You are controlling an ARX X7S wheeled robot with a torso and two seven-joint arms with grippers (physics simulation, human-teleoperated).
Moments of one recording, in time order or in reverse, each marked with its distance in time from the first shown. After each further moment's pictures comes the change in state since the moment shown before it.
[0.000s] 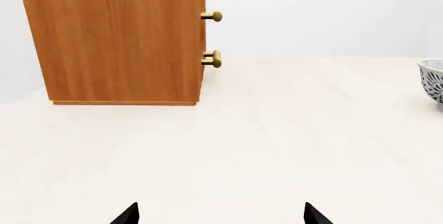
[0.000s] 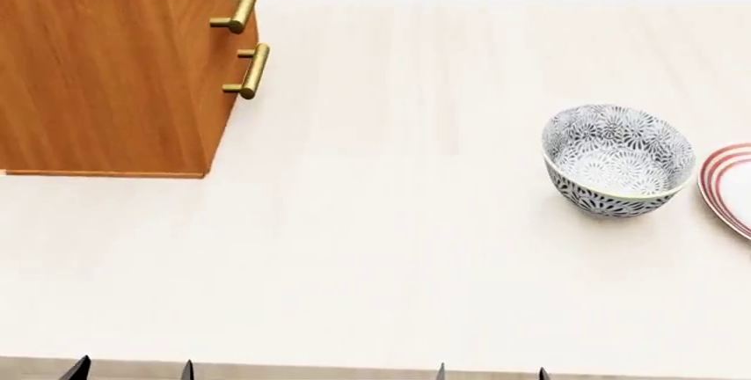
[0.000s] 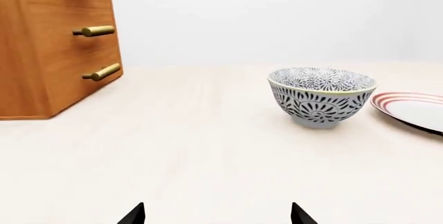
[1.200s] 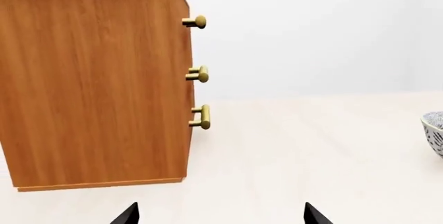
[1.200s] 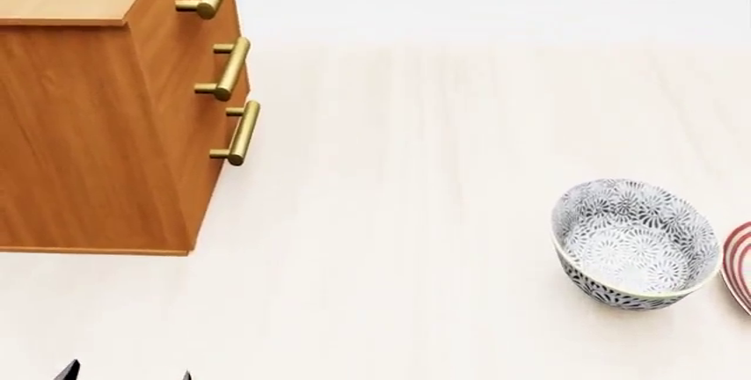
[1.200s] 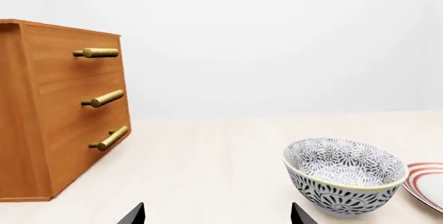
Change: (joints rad) left arm 0.115 -0.061 0.074 0.168 0.026 0.073 -0.061; right arm -0.189 0.072 -0.044 -0.260 0.032 -0.088 0.055
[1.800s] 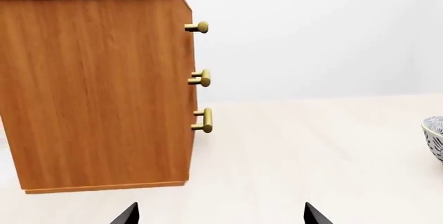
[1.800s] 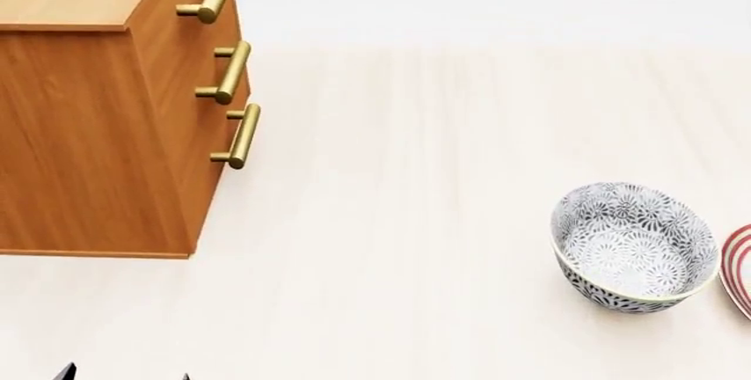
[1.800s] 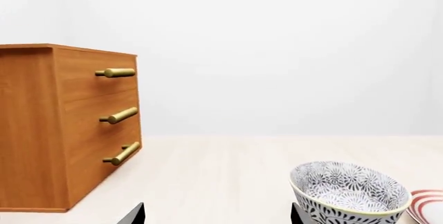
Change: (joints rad) left arm 0.021 -0.011 0.021 0.052 0.003 -0.026 -0.042; right arm -0.066 0.030 -0.033 -0.051 -0.038 -0.087 0.016
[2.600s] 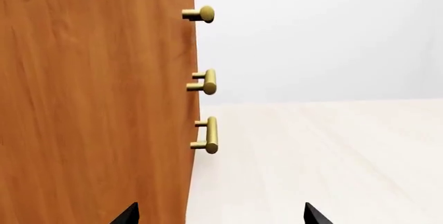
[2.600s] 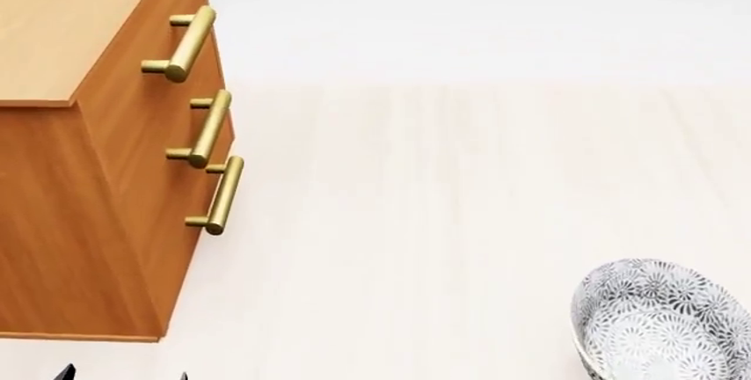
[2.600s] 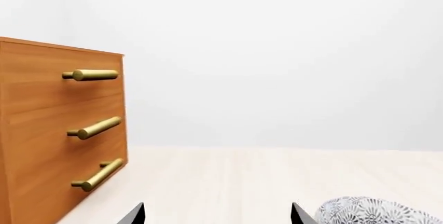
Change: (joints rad) left arm -0.016 -0.015 0.019 0.000 -0.028 -0.036 -0.041; right arm -0.001 0.021 -0.025 0.008 -0.009 -0.027 0.021
